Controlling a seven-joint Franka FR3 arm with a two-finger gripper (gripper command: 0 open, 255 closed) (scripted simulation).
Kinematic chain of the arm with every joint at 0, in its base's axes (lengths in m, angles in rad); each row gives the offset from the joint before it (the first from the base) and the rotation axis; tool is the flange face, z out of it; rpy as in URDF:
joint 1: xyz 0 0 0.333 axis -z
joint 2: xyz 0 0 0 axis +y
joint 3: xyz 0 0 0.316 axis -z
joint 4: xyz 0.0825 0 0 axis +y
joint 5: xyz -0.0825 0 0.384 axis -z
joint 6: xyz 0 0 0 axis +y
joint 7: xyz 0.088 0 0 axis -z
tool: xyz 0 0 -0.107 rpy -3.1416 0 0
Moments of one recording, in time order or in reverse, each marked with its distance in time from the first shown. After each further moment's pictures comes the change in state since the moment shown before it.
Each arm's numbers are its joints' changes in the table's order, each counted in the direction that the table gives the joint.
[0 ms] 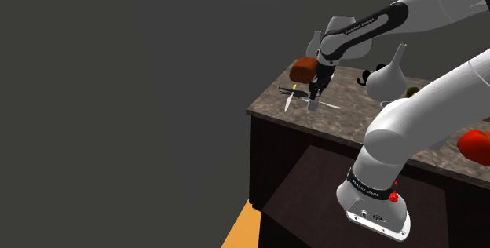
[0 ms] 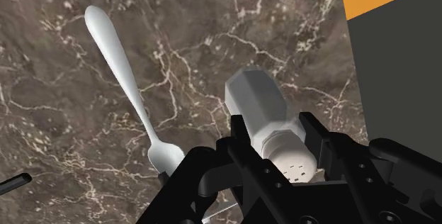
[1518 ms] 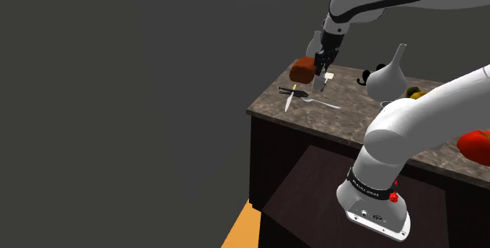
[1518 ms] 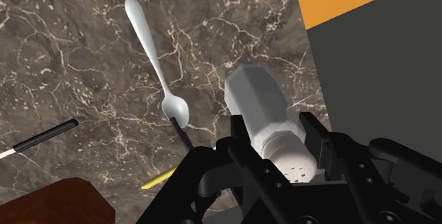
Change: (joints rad) arm 0.003 -0.123 -0.101 -0.226 -0.036 0.348 0.023
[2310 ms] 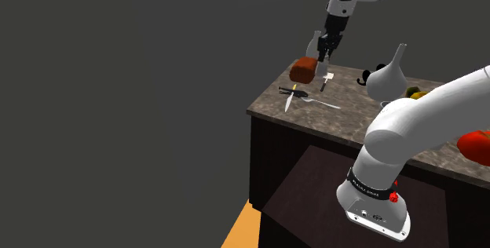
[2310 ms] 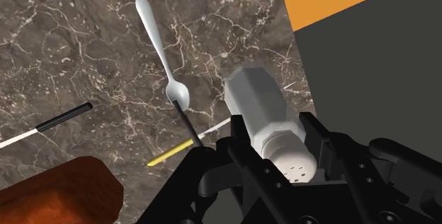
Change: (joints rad) arm -0.011 -0.008 -0.036 -0.147 -0.025 0.155 0.003
